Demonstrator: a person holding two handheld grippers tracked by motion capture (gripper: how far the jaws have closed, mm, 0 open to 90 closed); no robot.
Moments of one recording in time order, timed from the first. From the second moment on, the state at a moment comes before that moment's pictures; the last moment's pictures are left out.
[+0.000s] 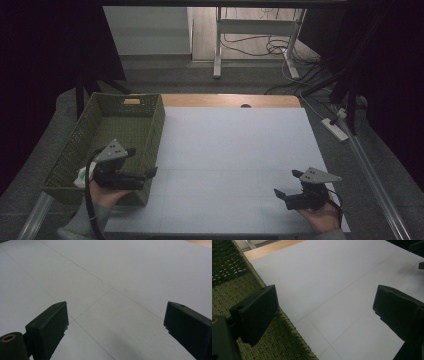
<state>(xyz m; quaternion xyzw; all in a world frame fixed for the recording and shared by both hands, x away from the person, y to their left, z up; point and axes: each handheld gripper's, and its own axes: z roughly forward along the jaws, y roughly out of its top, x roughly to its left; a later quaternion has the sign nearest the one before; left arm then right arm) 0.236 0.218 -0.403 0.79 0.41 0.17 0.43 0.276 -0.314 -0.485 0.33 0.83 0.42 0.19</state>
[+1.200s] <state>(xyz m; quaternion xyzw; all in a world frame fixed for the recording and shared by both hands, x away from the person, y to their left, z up) 0.269 0.256 -0.393 0.78 0.46 0.18 0.40 0.277 -0.314 -0.487 0.33 0.83 0.41 0.19</state>
